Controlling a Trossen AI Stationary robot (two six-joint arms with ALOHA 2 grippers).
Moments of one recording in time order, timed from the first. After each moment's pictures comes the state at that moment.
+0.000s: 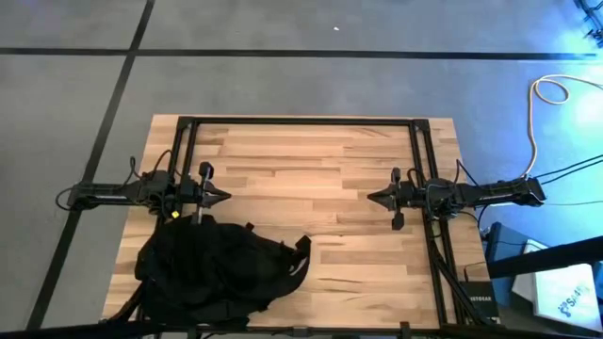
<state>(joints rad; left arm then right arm) -0.01 0.00 0.01 0.09 0.01 0.09 0.11 0.17 0.01 0.05 0.15 0.12</state>
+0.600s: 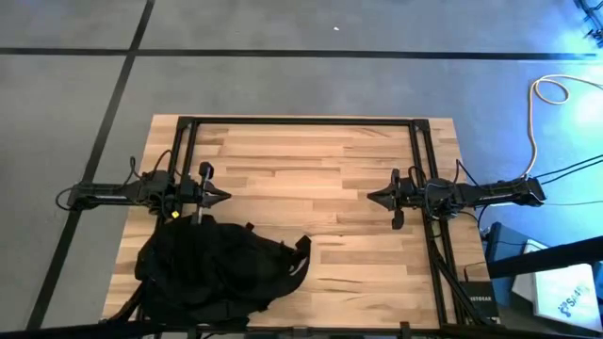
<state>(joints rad) -0.01 0.00 0.01 0.09 0.01 0.09 0.11 0.17 0.01 0.04 0.17 0.24</state>
